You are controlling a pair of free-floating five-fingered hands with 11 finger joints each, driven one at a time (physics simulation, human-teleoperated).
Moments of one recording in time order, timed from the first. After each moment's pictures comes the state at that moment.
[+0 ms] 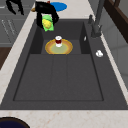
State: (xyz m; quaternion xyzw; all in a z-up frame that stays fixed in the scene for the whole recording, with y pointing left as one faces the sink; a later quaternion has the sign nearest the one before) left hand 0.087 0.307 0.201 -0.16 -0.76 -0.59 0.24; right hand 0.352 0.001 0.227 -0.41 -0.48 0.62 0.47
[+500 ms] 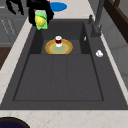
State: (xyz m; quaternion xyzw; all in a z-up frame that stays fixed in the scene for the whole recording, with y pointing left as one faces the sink) left hand 0.087 0.307 0.201 -0.16 -0.76 -0.59 0.24; right hand 0.331 -0.057 0.270 -0.41 -0.48 0.62 0.47
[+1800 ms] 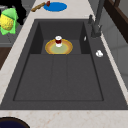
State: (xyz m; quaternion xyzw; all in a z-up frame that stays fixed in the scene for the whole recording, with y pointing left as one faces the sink) left hand 0.087 0.307 0.201 -0.16 -0.76 -0.59 0.24; right hand 0.256 -0.223 0.347 -0.40 -0.49 0.61 0.48
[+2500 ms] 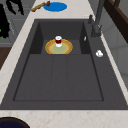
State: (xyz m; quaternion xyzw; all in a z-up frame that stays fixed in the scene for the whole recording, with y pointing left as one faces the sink) left hand 0.087 0.307 0.201 -0.16 -0.76 -0.59 0.24; right hand 0.233 -0.317 0.352 -0.40 -0.49 0.61 0.48
